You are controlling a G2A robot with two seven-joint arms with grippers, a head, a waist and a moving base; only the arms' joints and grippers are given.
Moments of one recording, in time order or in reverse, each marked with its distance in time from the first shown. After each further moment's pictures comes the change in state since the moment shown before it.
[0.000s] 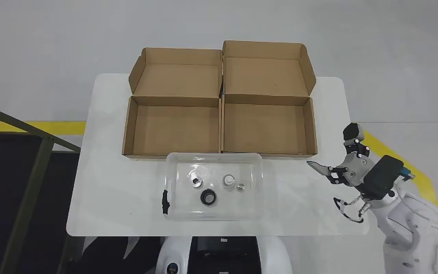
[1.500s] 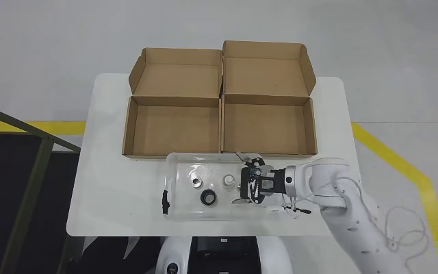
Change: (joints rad) left arm 0.000 0.000 0.000 0.000 0.000 0.000 0.000; right arm 0.449 0.067 -0.686 0.056 0.209 -0.152 0.883
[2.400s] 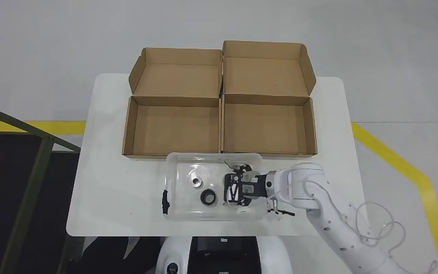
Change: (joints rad) left arm 0.000 0.000 0.000 0.000 0.000 0.000 0.000; right arm 0.046 -0.004 -0.166 0.100 -0.179 0.104 -0.082
